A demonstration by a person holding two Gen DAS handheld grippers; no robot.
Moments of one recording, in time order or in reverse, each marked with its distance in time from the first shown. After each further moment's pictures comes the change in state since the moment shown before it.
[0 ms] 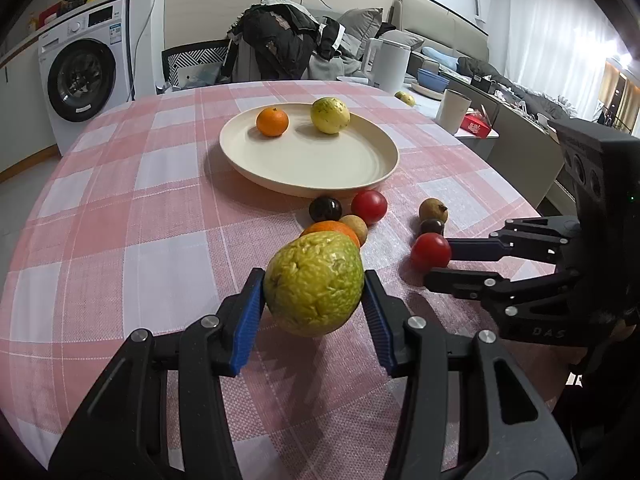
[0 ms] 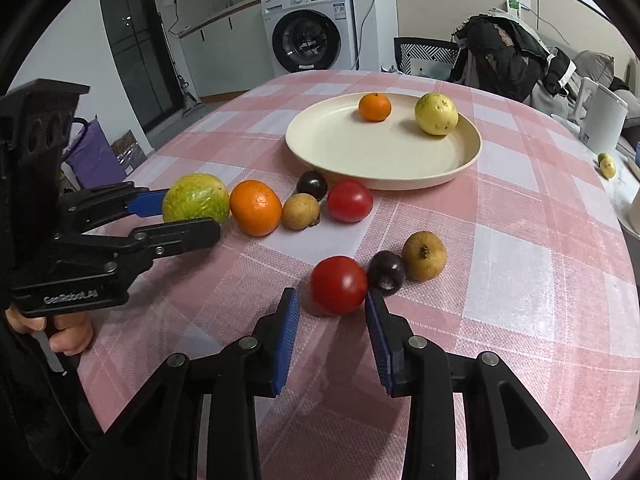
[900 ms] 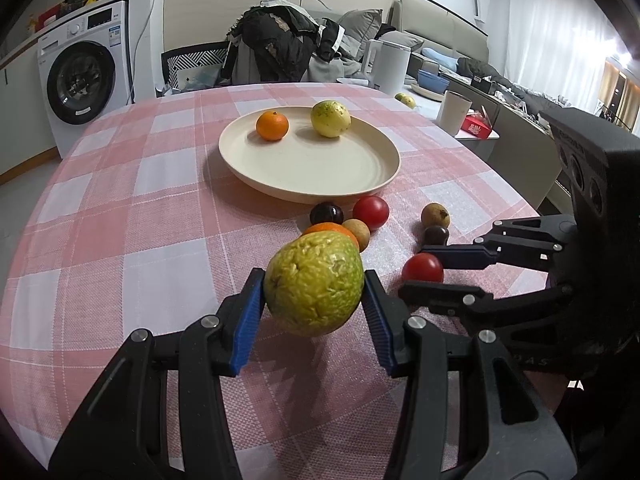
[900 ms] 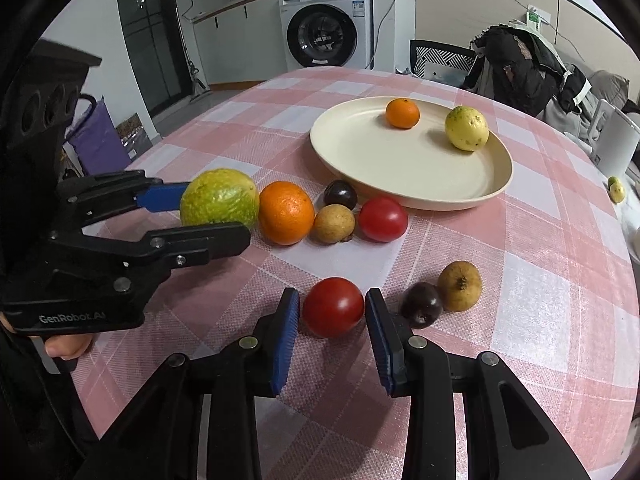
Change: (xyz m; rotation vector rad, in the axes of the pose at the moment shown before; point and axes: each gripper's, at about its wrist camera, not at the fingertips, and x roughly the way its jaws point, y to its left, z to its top) left arm 0.002 -0.001 0.005 0.006 -0.010 0.003; right arm 0.012 0.021 0.013 -0.079 0.003 -0.013
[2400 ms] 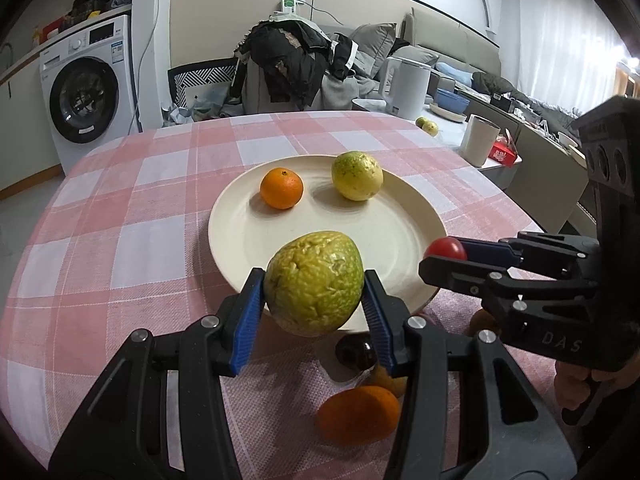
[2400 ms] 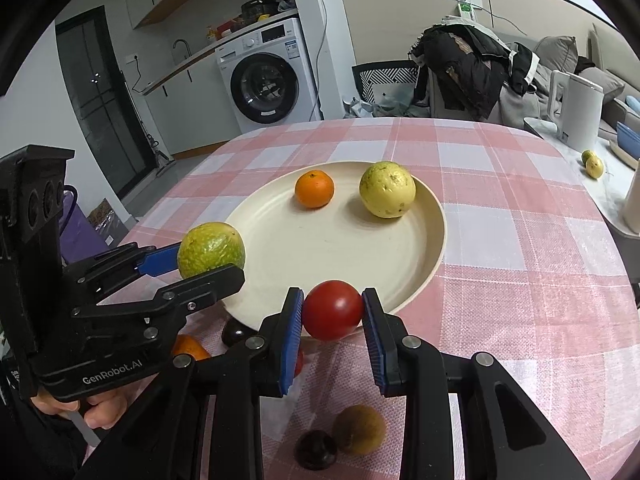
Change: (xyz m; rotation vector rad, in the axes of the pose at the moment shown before) left arm 0.080 0.015 0.084 0.001 -0.056 0.049; right arm 0.013 -0.079 0.056 0.241 -0.146 -0.025
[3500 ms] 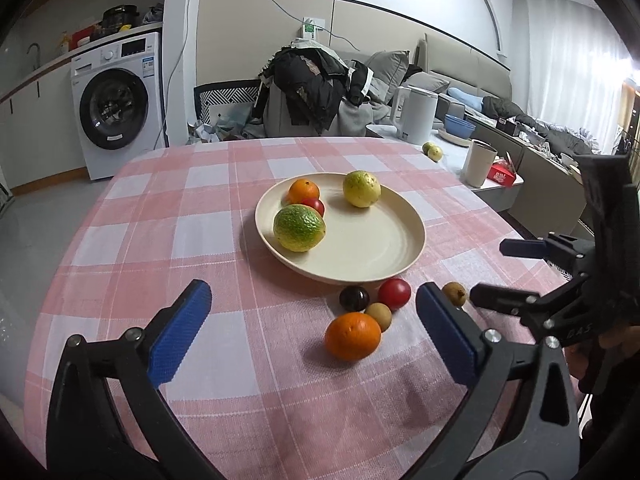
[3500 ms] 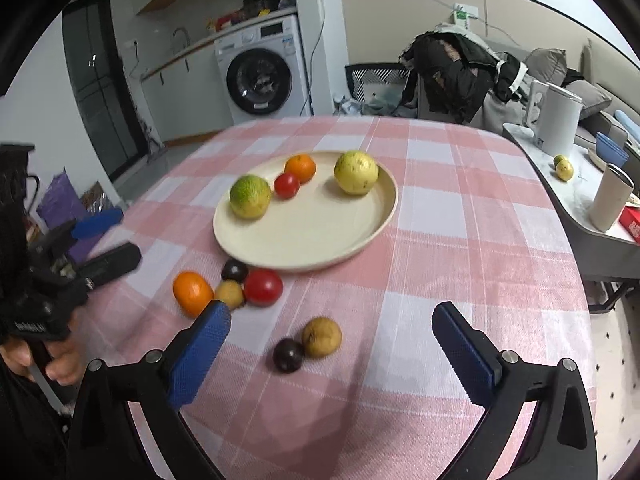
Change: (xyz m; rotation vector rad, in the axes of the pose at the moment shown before) left arm -0.104 0.000 -0.037 -0.040 -0.091 0.056; right arm -0.056 -0.004 -0.034 -0.067 0.046 -0.066
